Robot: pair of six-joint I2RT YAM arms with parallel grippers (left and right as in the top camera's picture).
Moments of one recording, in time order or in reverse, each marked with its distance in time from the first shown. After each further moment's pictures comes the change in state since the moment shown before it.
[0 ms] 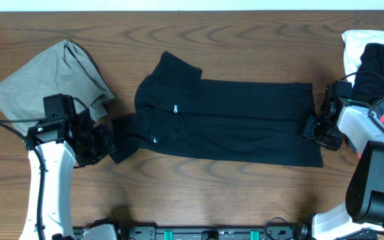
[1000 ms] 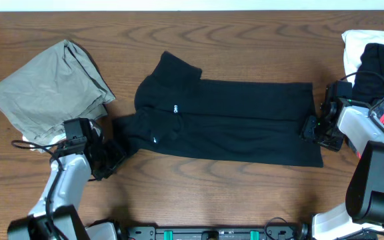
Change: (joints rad) left arm 0.000 0.084 -0.356 0.480 -0.027 -0.201; right arm 0.000 -0.001 -0.001 -0.001 0.008 0.000
